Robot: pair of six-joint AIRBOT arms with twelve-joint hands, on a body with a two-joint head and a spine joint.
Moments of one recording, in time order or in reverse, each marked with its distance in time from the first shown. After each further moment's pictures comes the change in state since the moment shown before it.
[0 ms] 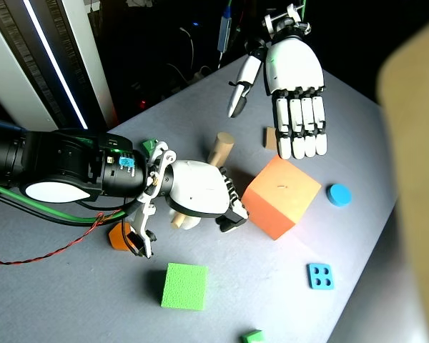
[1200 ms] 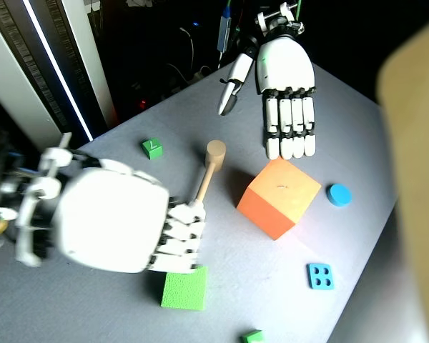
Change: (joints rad) left arm -0.008 0.006 -0.042 -0.002 0.021 -0.012; right arm 0.202 0.496 -0.335 -0.005 -0.368 0.541
